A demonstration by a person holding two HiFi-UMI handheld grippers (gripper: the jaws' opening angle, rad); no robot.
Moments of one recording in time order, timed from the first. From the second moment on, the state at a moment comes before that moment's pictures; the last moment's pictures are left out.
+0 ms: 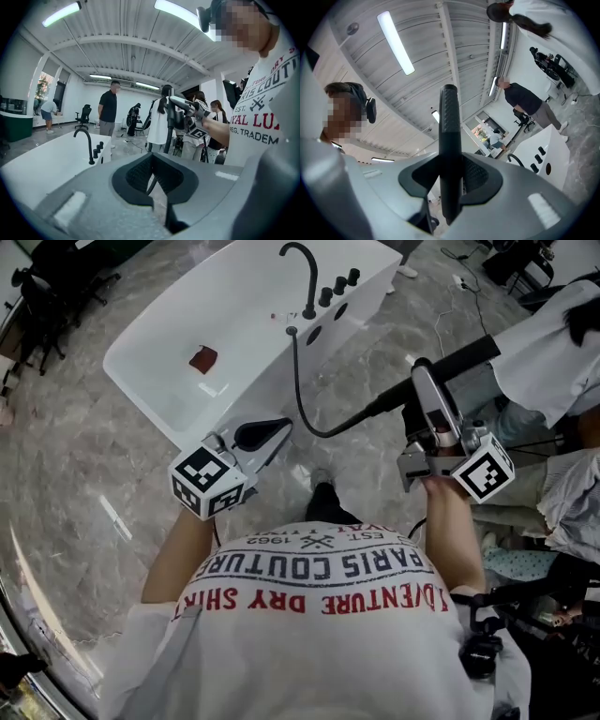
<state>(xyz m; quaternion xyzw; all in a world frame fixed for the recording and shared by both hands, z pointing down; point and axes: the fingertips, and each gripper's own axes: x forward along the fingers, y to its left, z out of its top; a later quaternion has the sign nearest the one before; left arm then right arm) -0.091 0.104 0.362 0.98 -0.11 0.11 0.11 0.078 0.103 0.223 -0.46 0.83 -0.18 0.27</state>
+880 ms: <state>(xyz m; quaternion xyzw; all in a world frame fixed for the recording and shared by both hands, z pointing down) 0.078 0.015 0.542 0.95 -0.01 0.30 0.12 0.193 -0.073 0.263 -0.42 0.83 -0.25 0.28</state>
